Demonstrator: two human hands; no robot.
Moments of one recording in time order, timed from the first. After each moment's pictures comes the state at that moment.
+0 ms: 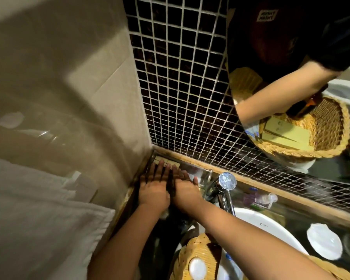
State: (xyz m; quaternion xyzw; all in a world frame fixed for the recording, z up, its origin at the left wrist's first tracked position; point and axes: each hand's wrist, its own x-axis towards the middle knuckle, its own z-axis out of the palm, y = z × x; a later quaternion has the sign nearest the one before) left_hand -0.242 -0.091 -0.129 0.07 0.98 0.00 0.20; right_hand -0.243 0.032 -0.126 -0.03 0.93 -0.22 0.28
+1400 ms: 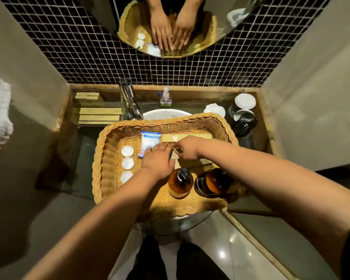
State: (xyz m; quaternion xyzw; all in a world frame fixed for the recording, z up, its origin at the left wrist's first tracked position) left_hand 0.044 0.073 -0.091 0.34 0.92 0.03 0.19; right_hand 0.052 0.235 -0.048 -0.04 0.93 -0.08 0.35
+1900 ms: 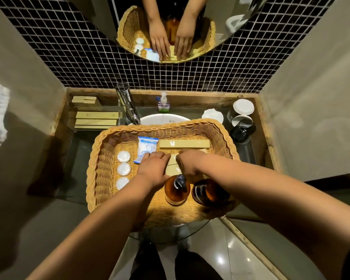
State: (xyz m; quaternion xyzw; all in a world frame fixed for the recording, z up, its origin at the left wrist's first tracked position) left_hand 0.037 0.071 -0.111 0.38 0.90 0.01 0.21; right_hand 0.066 0.237 -0.073 -0.03 0.92 -0.02 0.40
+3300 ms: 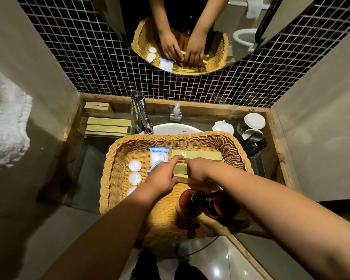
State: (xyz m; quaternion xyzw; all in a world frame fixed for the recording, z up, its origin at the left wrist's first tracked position) left_hand 0.025 0.058 -0.106 0.29 0.89 0.27 0.24; right_hand 0.047 0.221 -0.052 0.06 0.90 -0.09 0.41
